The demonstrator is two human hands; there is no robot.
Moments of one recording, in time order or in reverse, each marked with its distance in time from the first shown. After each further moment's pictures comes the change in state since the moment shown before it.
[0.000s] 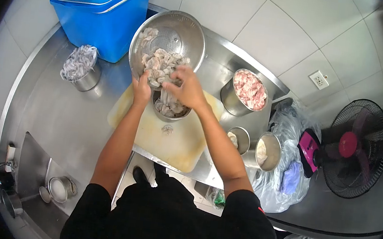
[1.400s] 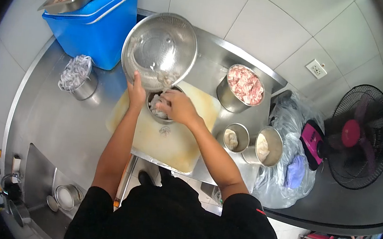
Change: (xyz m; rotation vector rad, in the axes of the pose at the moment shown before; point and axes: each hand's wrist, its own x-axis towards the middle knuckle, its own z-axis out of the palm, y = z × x) left_hand 0.002 -0.017 -0.009 0.270 -0.070 -0.063; right_hand -0.047 0.001 0.003 -0.154 -0.209 -0.019
